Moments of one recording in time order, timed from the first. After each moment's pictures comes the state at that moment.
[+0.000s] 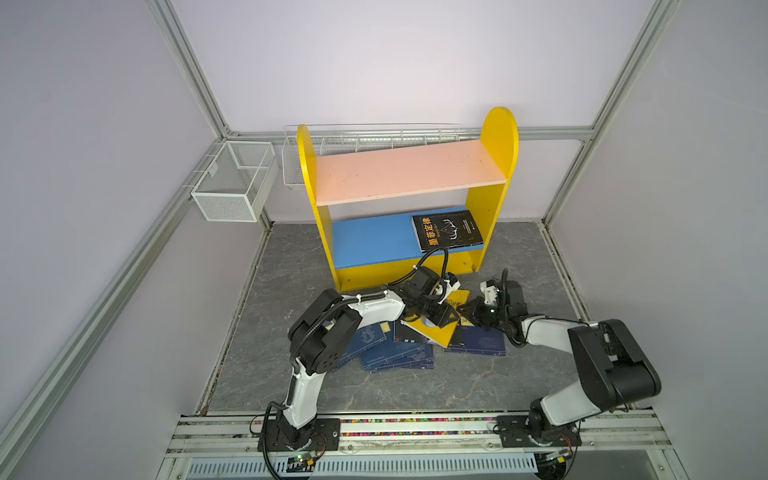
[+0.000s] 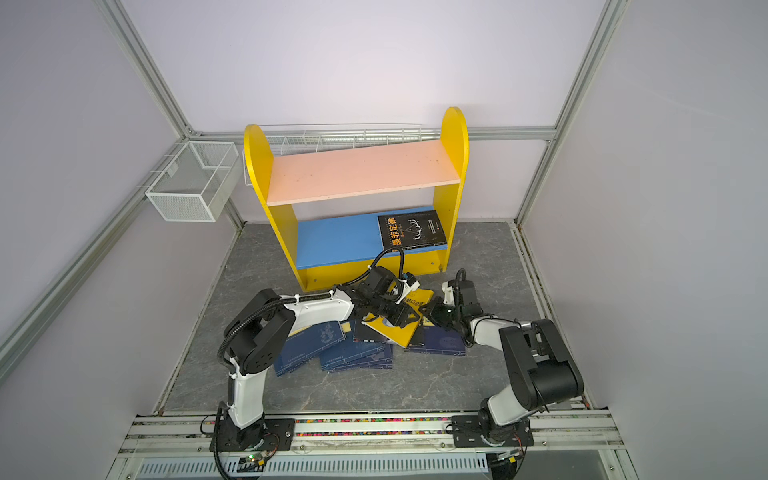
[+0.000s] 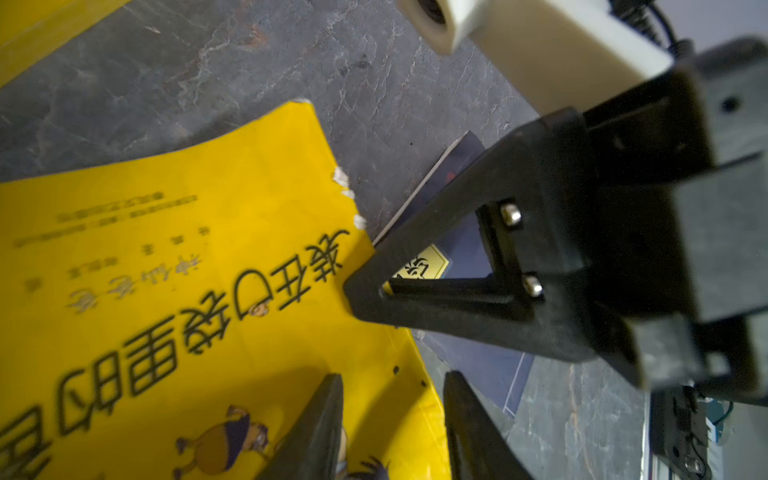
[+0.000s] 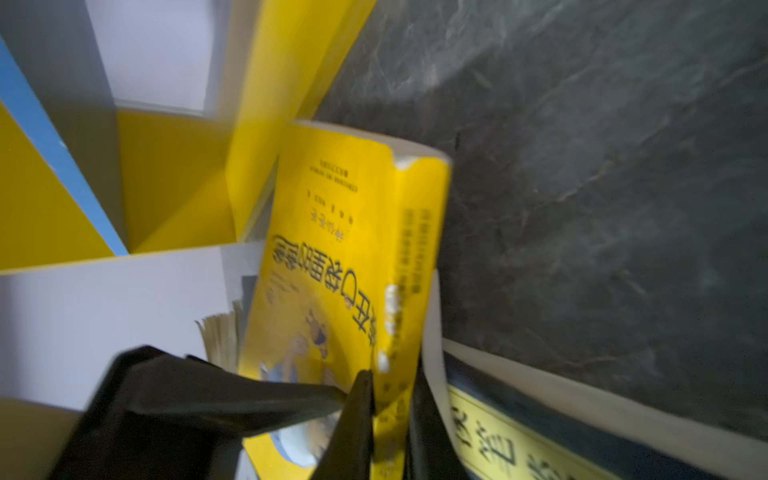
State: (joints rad) left arm -0.87 2.01 1.29 -0.07 0.47 -0.15; right arm 0.25 1.54 0.55 0.25 -0.54 0.88
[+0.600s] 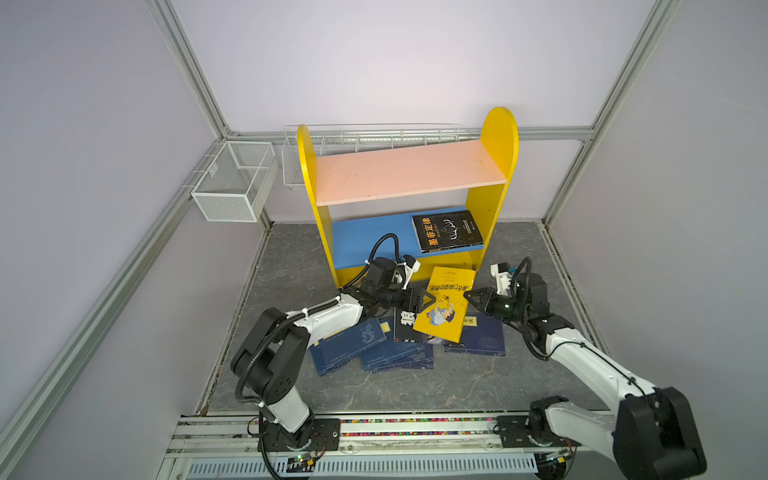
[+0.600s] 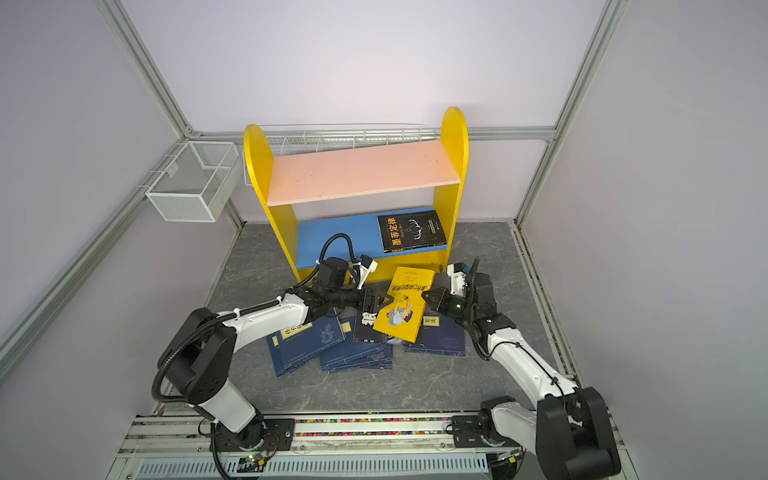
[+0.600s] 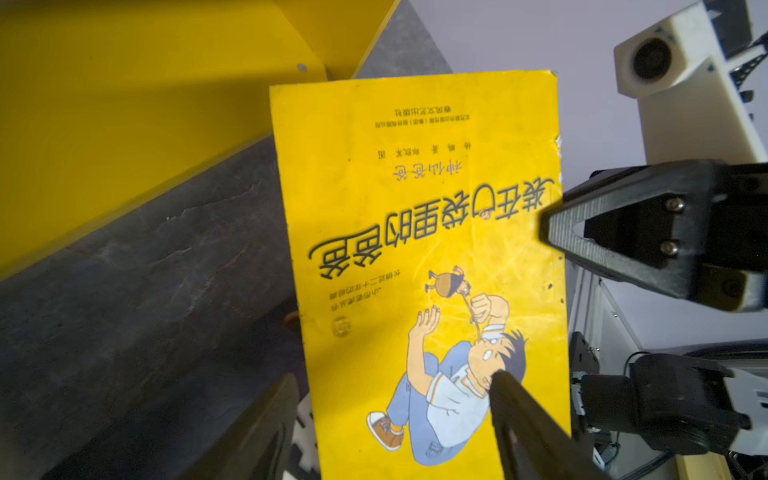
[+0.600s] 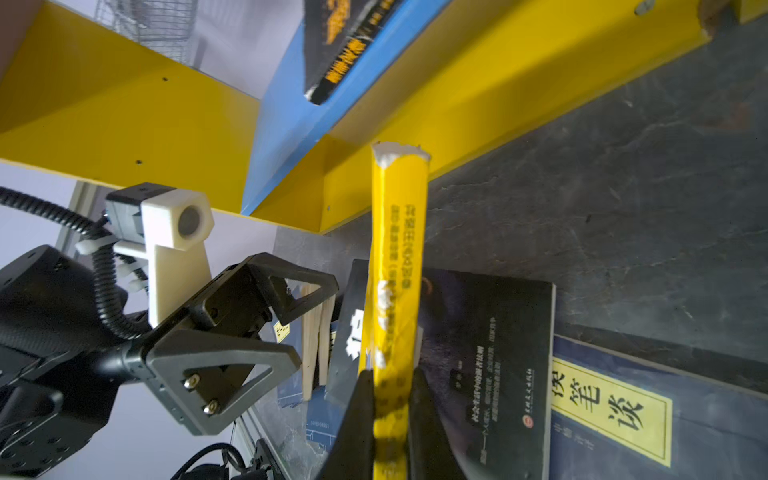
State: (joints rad) left arm -0.68 1.63 0.98 0.09 0.55 -0.39; right arm 0.24 1.10 0.62 -0.05 -0.58 0.69
